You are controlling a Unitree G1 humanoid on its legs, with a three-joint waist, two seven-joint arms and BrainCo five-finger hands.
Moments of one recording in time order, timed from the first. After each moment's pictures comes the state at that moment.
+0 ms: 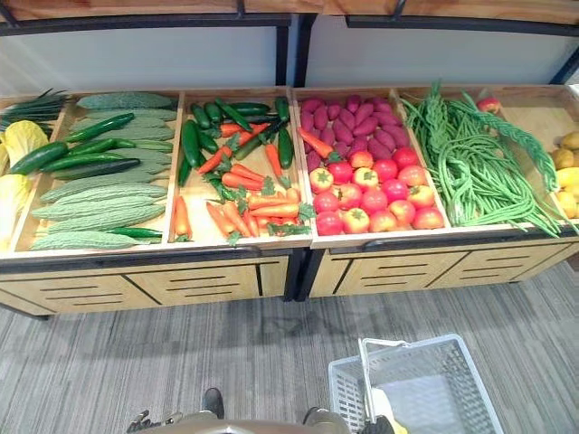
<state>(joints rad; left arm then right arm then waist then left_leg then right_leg) 0.14 0.09 0.24 1.15 0.01 -0.12 0.13 0.13 -0.12 -0.22 1.16 -0.25 -0.11 -0.04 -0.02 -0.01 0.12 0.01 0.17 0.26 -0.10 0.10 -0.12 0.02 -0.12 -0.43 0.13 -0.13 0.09</state>
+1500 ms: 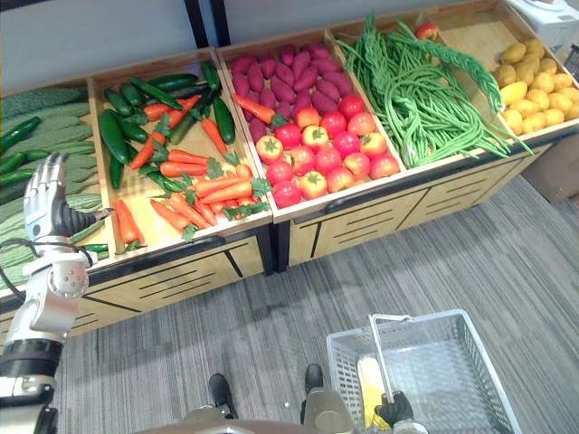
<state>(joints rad) -0.27 0.59 0.12 0.36 0.68 -0.09 0.46 0.16 -0.21 -0.17 0.99 -0.22 -0.16 -0.03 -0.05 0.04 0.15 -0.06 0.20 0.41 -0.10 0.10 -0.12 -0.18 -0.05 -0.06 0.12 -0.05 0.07</state>
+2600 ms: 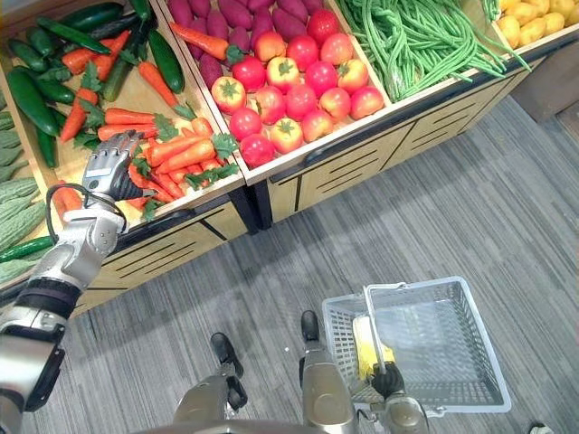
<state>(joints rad) -0.61 0.63 -0.19 0.60 0.73 -0.10 0.39 0.12 -0.21 -0.11 0.92 -0.18 -0.18 -0.04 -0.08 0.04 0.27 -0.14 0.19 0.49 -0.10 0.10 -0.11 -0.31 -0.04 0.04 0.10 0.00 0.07</state>
